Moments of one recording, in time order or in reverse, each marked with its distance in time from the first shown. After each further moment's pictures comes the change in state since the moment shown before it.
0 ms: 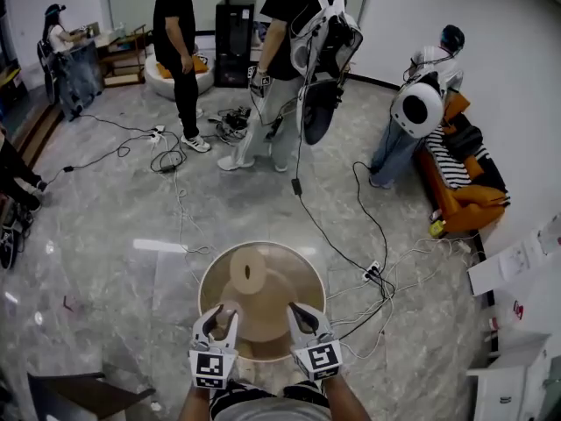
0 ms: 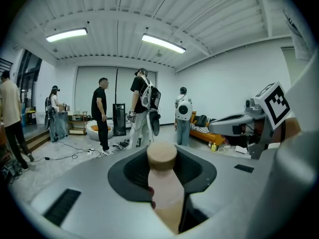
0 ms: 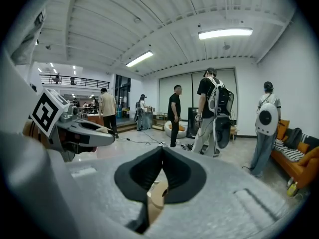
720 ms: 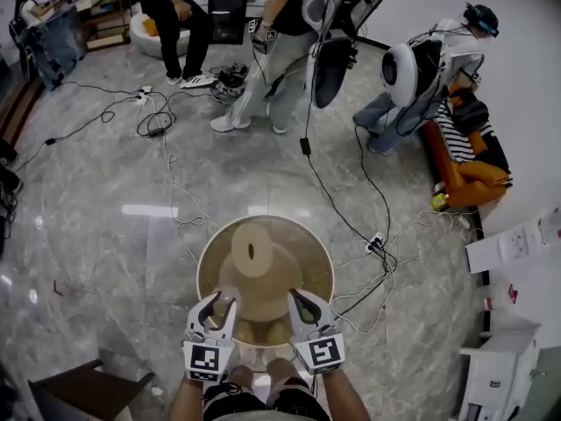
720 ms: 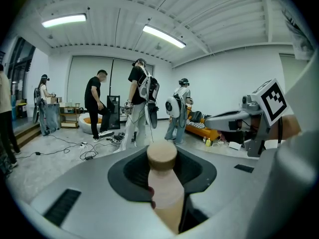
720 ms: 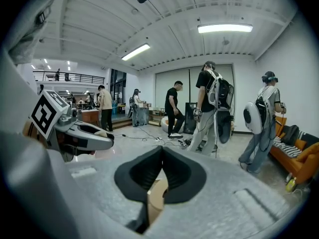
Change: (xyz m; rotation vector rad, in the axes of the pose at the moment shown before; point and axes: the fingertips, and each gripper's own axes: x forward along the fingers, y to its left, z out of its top) left arm 0.059 0.061 -0.062 -0.008 0.048 -0.098; right arm 0.089 0.010 -0.038 0.006 0.066 -0.044
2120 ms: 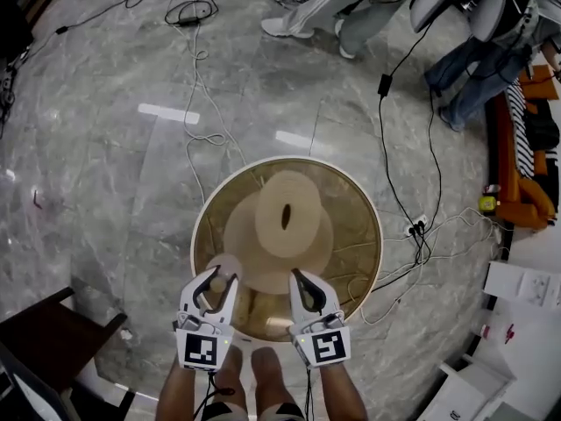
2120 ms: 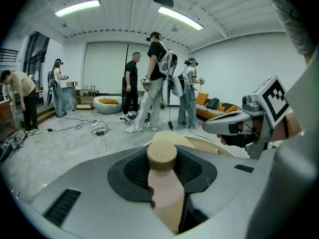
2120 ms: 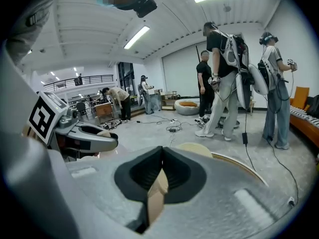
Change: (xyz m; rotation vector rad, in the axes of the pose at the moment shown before) left arm 0.126 0.067 -0.249 -0.207 0.121 0.171; right arm 0.189 0.030 -0.250 0.066 0.130 0.210
